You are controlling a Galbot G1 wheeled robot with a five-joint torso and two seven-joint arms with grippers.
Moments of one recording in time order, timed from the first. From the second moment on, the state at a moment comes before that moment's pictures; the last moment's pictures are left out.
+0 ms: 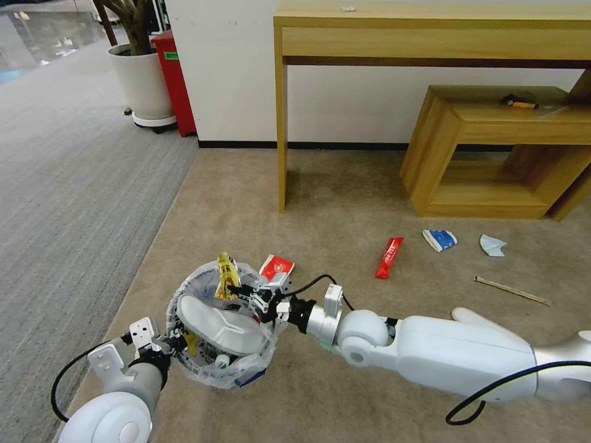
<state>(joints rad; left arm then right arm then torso) 1.60 -1.46 -0.69 -2.33 -0.75 0.74 -0.45 -0.23 0.90 -1.05 1.74 1.10 0.32 -0.04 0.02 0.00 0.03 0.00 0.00</state>
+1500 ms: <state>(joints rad) 1.57 -1.40 -0.69 -2.25 -0.78 0.74 -0.45 -0.64 0.55 -0.39 1.60 0.97 0.41 0.20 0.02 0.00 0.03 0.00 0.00</state>
